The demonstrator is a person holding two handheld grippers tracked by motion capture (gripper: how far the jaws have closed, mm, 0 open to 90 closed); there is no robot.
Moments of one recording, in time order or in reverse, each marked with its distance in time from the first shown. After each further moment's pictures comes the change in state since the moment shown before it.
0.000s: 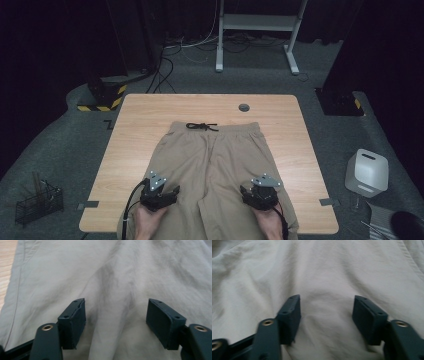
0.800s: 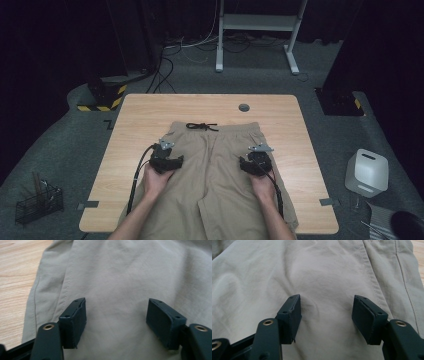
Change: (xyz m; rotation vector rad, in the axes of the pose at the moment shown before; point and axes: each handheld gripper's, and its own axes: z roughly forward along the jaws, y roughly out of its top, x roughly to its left) left arm 0.044 0.075 0.077 0.057 0.057 -0.003; right arm -0.041 0.068 0.070 0.014 -0.078 0.061
